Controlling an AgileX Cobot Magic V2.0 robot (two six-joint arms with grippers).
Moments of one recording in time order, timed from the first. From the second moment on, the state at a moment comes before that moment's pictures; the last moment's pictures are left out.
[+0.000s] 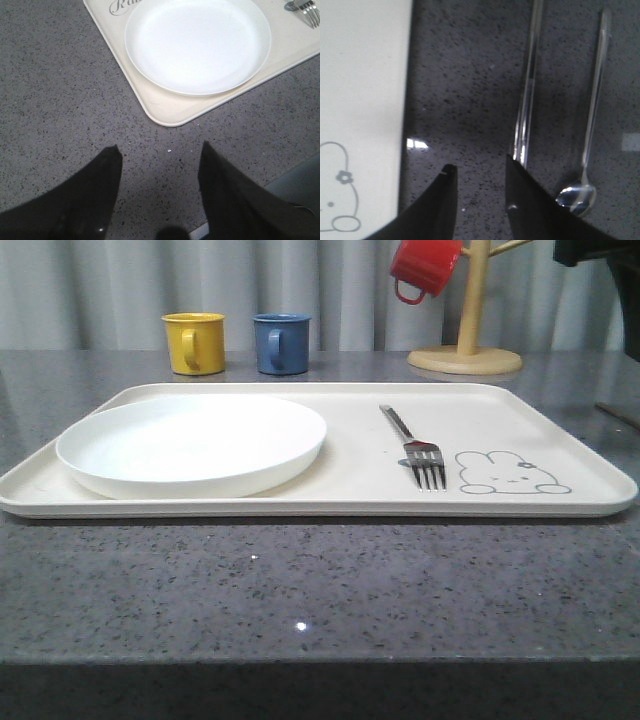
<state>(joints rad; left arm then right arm) -0.42 0.67 -0.82 -0.01 0.95 0.13 0.16 1.63 -1.48 -0.12 1.23 0.18</state>
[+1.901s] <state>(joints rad) -0.42 0.67 -0.82 -0.01 0.95 0.13 0.29 1.62 -1.36 0.17 1.11 0.12</state>
